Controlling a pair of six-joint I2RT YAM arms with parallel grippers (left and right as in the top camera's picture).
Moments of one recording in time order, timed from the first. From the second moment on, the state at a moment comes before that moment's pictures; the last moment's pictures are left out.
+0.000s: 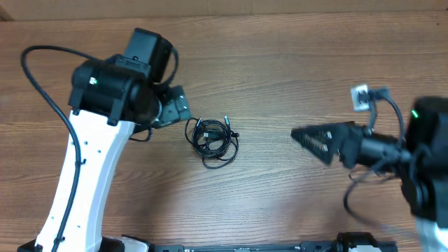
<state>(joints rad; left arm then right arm) -0.31 1.57 1.93 -1.69 -0.10 -0.68 0.00 0.98 1.28 -1.05 -0.99 0.39</state>
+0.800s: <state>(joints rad) -0.21 1.70 1.87 -1.67 -0.18 -0.67 0.53 1.60 1.28 -0.98 -0.37 0.81</state>
